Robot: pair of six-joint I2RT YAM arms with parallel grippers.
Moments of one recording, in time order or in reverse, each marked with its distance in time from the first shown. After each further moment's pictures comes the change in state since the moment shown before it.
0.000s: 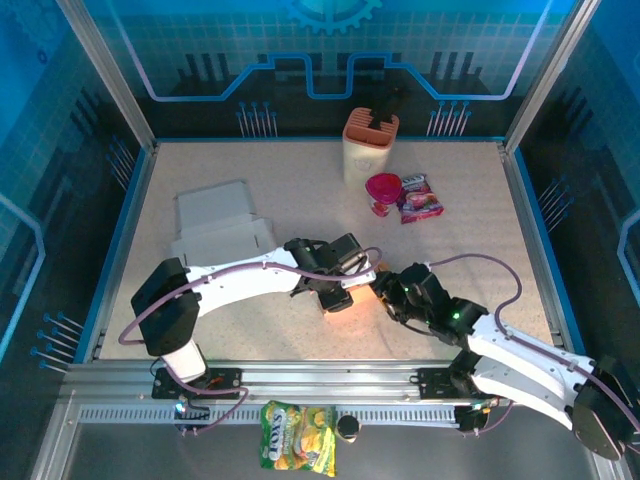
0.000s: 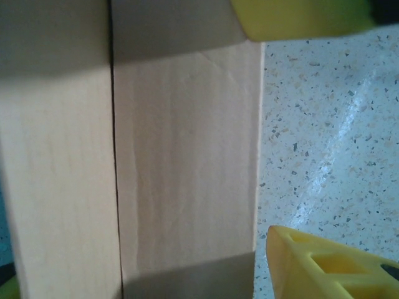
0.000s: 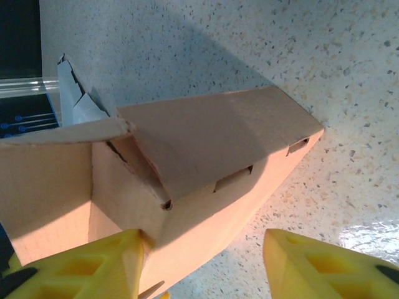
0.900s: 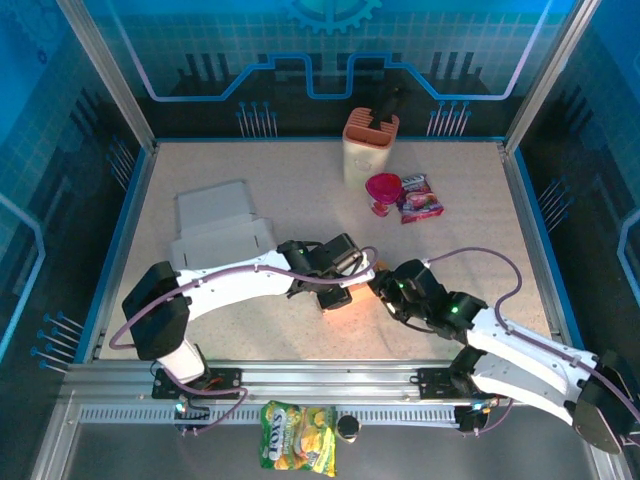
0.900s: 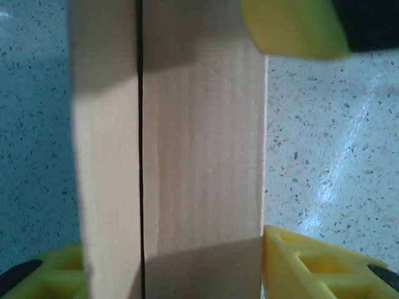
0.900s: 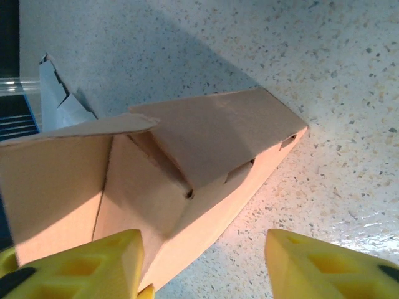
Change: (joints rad) left arm 0.000 -0.049 -0.044 0.054 -0.008 0.004; right arm 0.032 0.011 0.092 -0.142 0.045 -0.022
